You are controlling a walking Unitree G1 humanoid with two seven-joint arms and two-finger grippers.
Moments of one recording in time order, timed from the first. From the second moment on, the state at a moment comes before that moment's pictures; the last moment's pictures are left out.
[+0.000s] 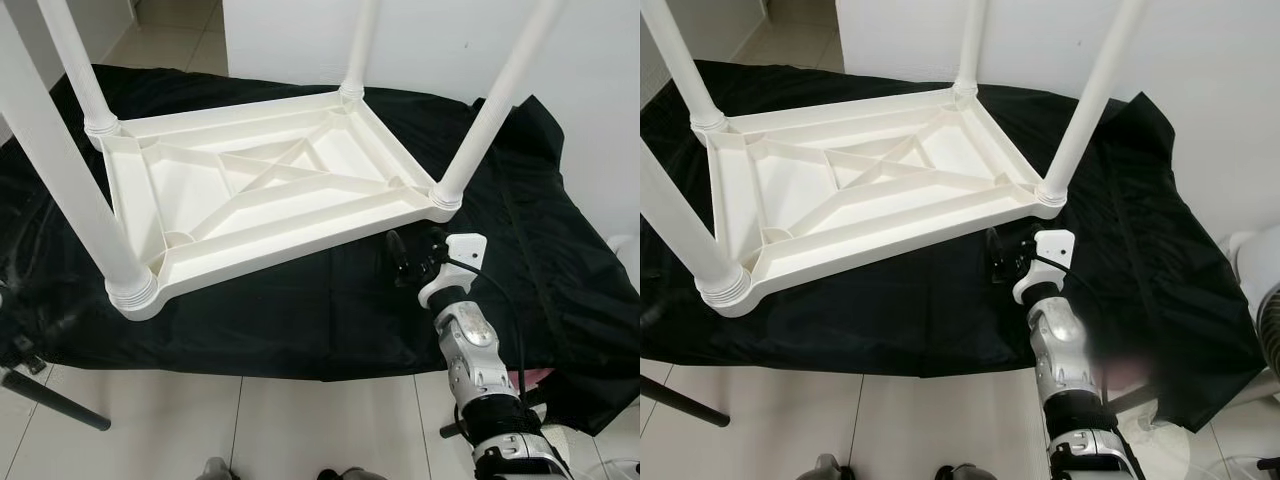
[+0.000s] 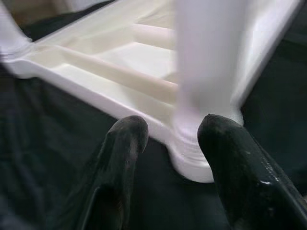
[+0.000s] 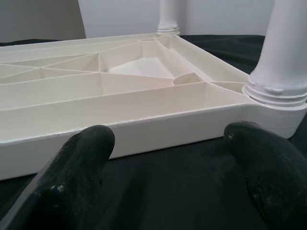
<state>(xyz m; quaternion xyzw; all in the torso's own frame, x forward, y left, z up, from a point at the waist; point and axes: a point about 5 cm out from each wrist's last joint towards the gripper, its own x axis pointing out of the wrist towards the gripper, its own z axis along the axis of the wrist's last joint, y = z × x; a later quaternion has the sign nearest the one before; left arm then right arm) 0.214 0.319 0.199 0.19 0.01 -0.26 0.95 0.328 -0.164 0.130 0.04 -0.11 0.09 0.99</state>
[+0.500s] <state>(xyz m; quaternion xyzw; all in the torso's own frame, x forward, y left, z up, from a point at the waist) 0.291 0.312 0.207 0.20 -0.03 -0.18 0.96 0.329 -0.164 0.128 0.05 -0.11 0.07 0.99</state>
